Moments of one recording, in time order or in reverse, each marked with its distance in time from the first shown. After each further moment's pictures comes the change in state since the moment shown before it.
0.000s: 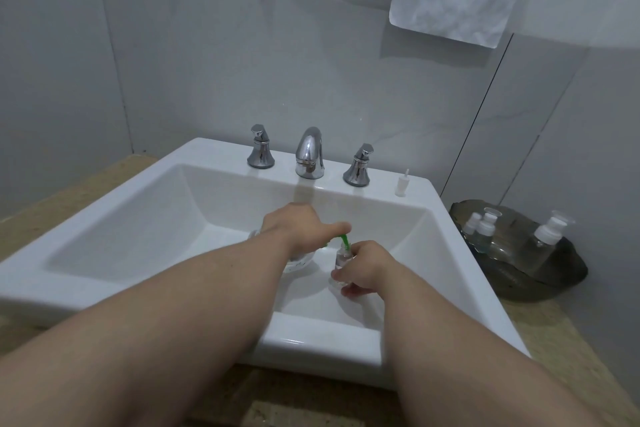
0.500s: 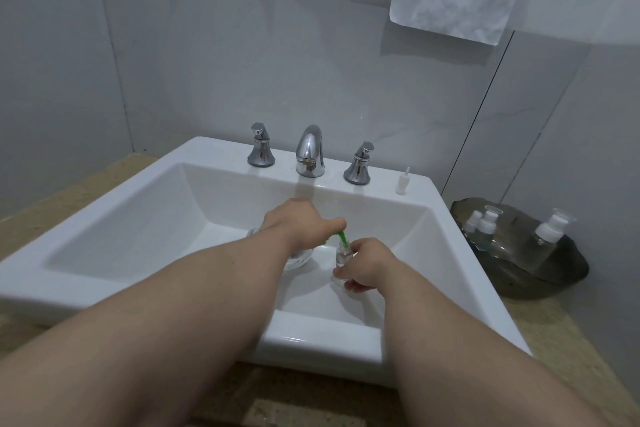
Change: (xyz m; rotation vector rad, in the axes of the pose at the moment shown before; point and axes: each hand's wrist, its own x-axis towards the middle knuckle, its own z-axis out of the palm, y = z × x) left_hand 0.000 0.003 -0.003 -0.025 0.038 -0.038; right_hand 0.001 -0.002 0.000 -0.061 0.017 -0.022
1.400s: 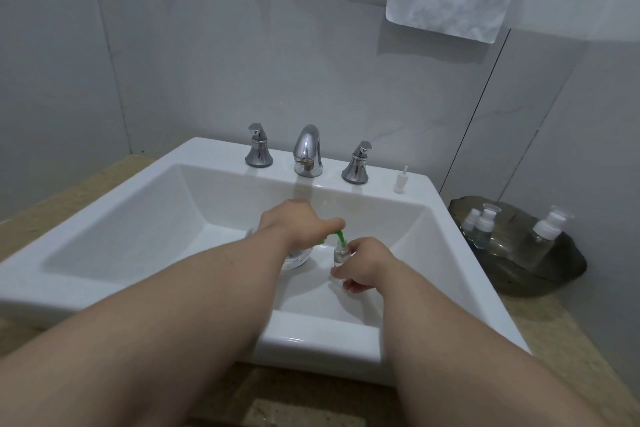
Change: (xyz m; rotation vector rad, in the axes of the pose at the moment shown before) left_hand 0.002 -0.003 0.001 0.014 -0.023 0.010; right_hand 0.000 0.000 0.001 -0.008 0.009 0.004
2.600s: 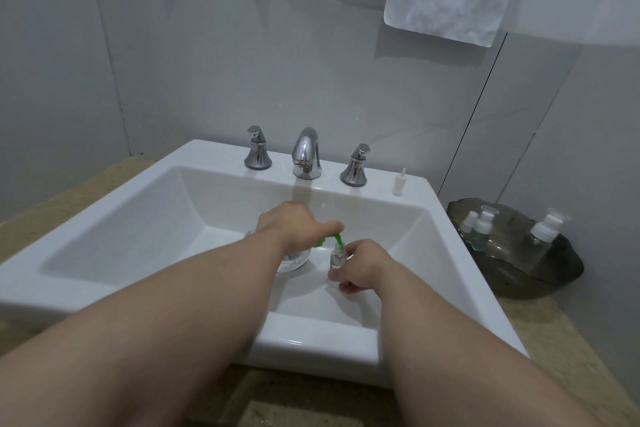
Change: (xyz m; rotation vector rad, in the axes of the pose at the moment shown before) left_hand 0.004 -0.004 0.001 0.009 -0.012 0.012; right_hand 0.005 0.002 0.000 -0.001 -0.008 -0.005
